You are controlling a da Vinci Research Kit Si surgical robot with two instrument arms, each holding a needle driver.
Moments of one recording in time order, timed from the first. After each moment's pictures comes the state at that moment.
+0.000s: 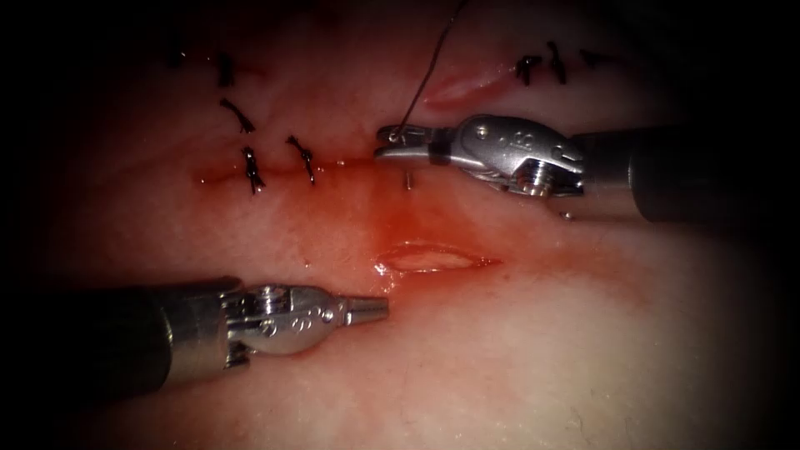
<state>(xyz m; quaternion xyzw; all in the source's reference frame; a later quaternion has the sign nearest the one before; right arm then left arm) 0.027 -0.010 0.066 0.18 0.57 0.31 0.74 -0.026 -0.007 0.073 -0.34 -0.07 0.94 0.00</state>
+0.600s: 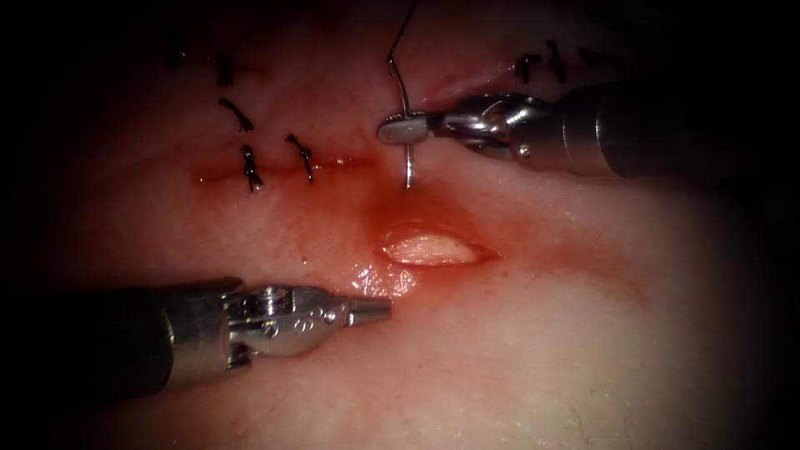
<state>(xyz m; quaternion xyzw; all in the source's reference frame) 0.029 -0.010 0.068 0.42 0.43 0.57 0.56 -0.026 -0.008 0.073 -0.34 -0.08 0.94 0.00</state>
